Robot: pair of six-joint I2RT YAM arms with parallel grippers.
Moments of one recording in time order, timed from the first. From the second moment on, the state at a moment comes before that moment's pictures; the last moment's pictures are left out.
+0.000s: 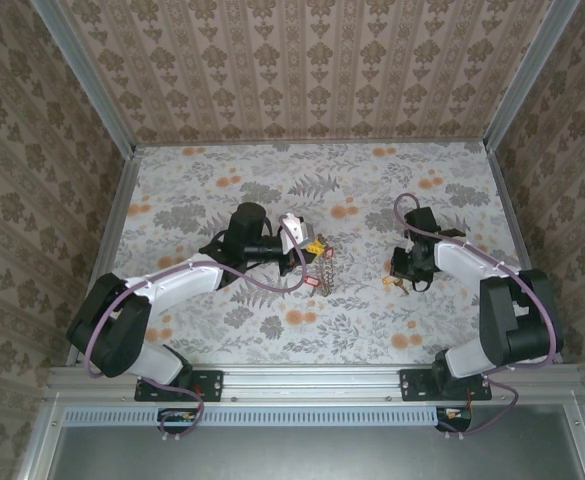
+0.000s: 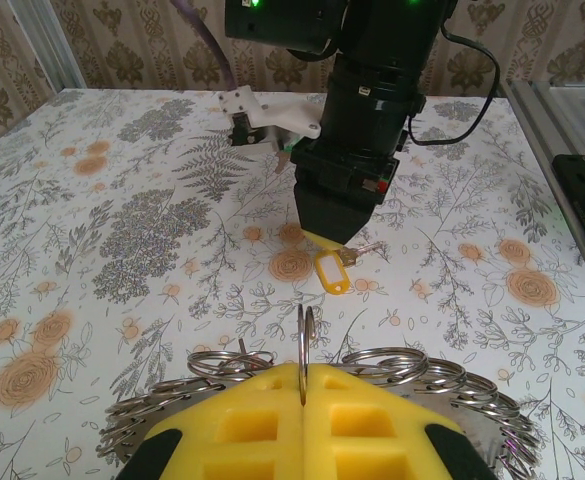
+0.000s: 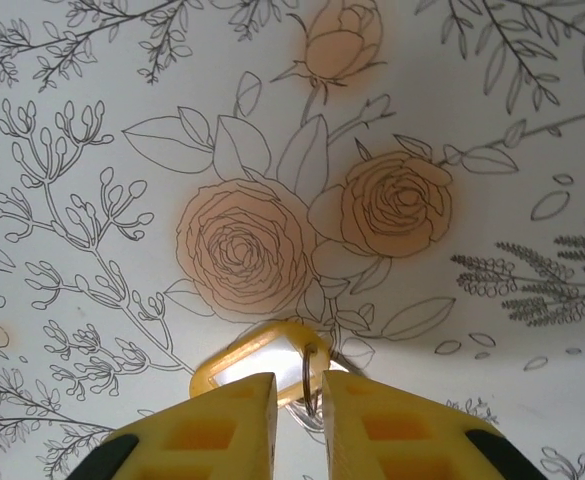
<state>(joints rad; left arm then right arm) -0.71 1.45 0.79 0.25 0.74 0.34 0.13 1.48 0.79 -0.61 -0.09 0.43</state>
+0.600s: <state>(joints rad) -0.71 1.45 0.80 0.24 0.74 0.34 0.14 1.51 0.81 -0.65 -0.09 0.42</state>
